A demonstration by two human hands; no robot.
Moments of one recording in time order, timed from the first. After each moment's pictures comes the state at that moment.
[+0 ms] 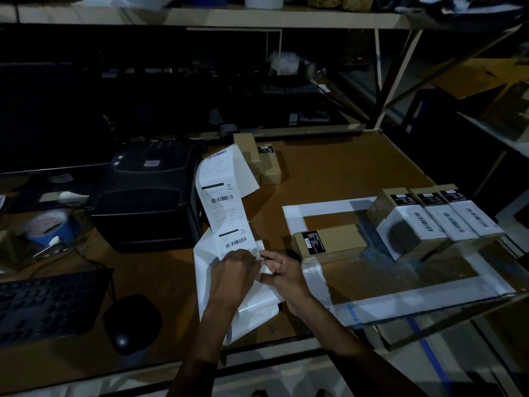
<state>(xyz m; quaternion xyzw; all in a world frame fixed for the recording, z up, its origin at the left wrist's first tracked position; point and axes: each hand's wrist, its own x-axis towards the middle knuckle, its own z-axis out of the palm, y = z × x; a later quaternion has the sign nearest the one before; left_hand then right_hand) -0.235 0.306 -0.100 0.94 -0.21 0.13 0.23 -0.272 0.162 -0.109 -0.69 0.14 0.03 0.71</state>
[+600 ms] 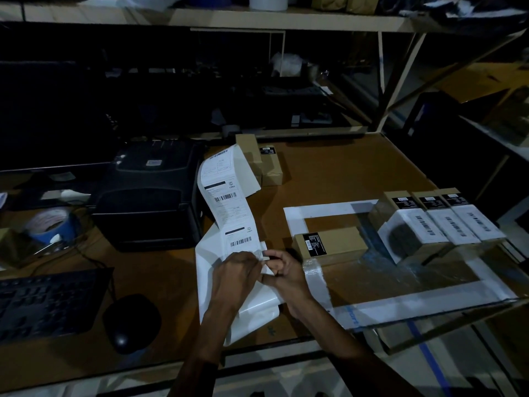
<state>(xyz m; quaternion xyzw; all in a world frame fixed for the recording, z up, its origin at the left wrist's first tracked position) -0.235 0.307 -0.107 0.93 -0.24 0.16 0.24 -0.277 0.161 -0.105 -0.67 0.14 0.01 0.73</state>
